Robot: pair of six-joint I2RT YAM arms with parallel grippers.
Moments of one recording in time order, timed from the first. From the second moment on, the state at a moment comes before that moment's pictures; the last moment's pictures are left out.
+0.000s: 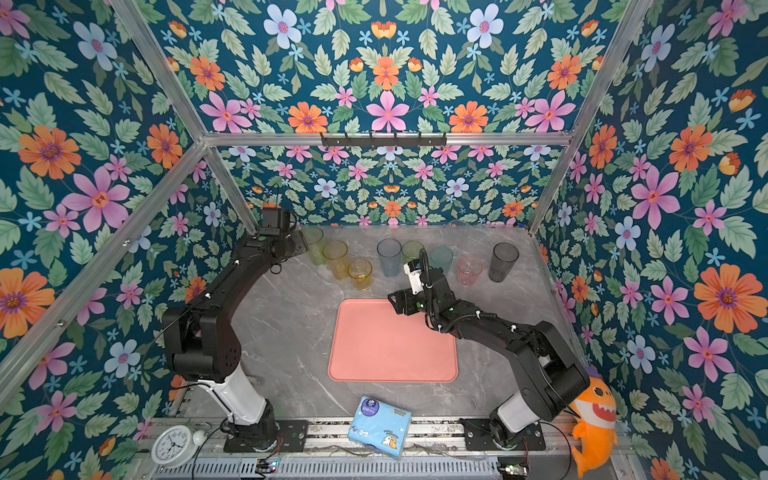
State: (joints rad) left arm -0.13 1.76 1.56 -0.59 -0.20 -0.42; right arm 0.56 1.54 0.82 0.17 -0.23 0.33
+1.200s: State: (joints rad) left arm -0.06 2.26 2.20 -0.95 -0.04 -0.37; right arm 0.56 1.54 0.86 0.06 -0.21 0.37
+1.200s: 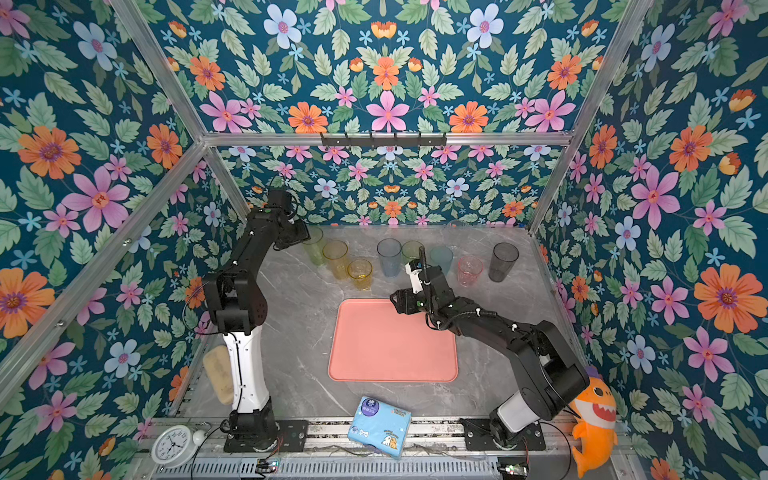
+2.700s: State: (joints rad) left arm -0.06 2.26 2.26 -1.07 -0.03 -0.30; right arm 0.54 1.60 0.91 -0.01 -0.23 0.42
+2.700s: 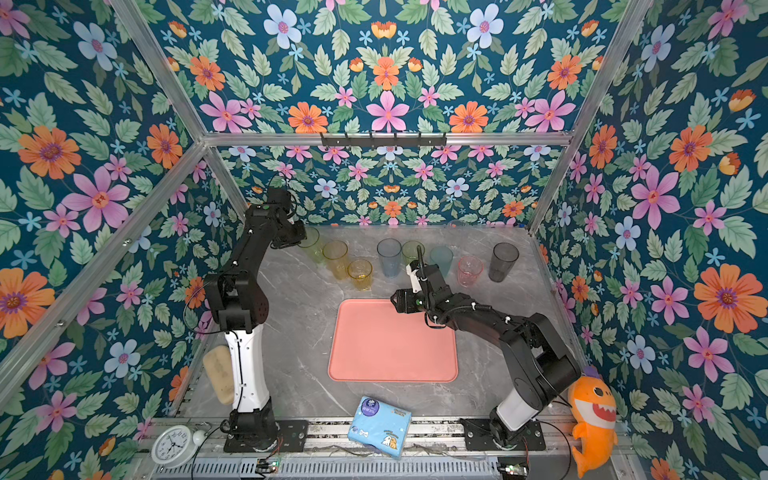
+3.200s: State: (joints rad) left arm -0.06 1.96 1.98 -1.13 -0.09 -0.28; right arm 0.55 1.60 0.91 -0.01 -0.23 0.42
